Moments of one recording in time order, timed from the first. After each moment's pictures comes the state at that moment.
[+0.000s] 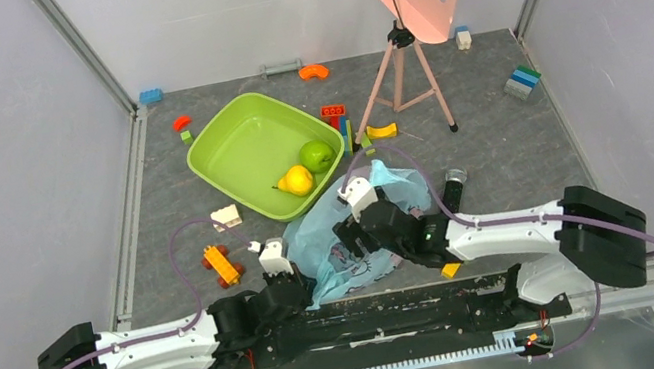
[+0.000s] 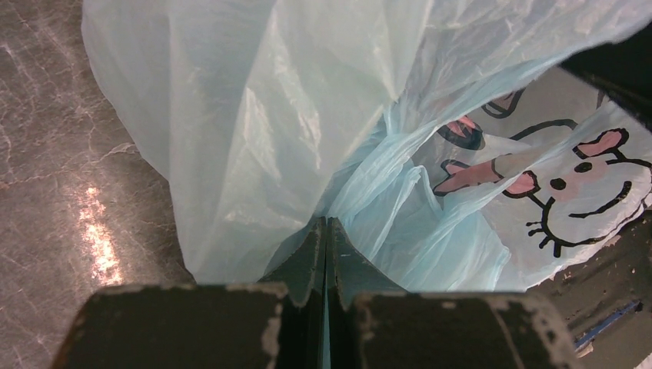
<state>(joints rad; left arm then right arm) -1.27 0.77 0.12 -0.08 -0.57 -1.01 1.10 1.36 0.63 0.09 0.39 0.26</state>
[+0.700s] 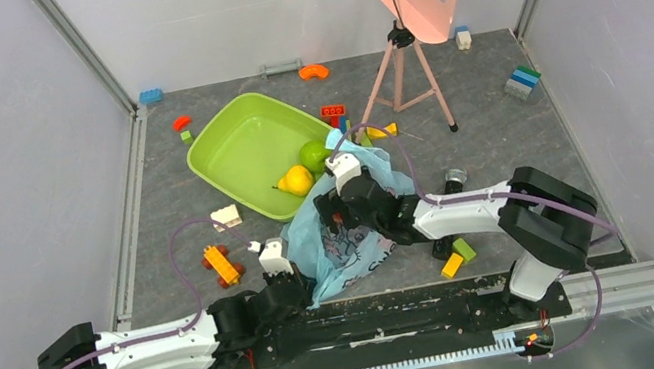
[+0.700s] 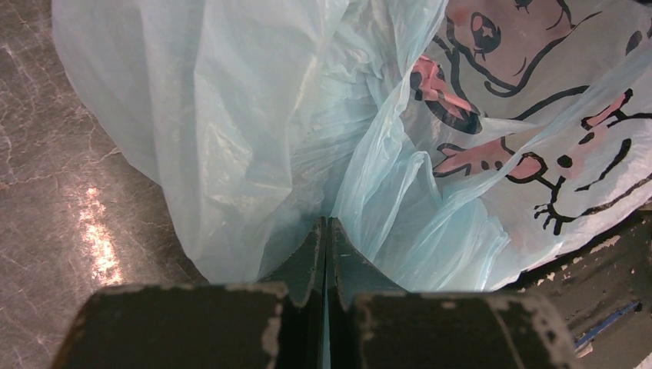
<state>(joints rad) -1.27 0.77 0.12 -0.08 -0.57 -1.01 0.97 1.61 0.80 0.24 0.31 0.33</state>
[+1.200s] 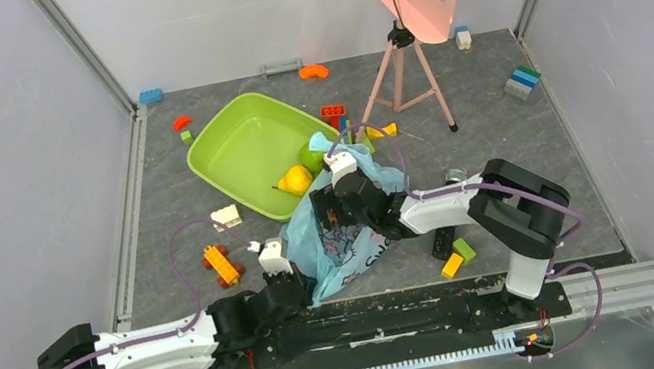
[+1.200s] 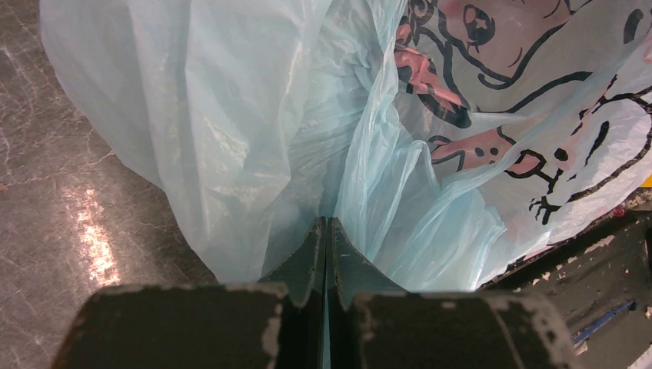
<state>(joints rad) -1.27 0.77 0.12 -0.08 -0.57 -1.01 0.93 1.75 0.85 0.31 0.27 0.41</state>
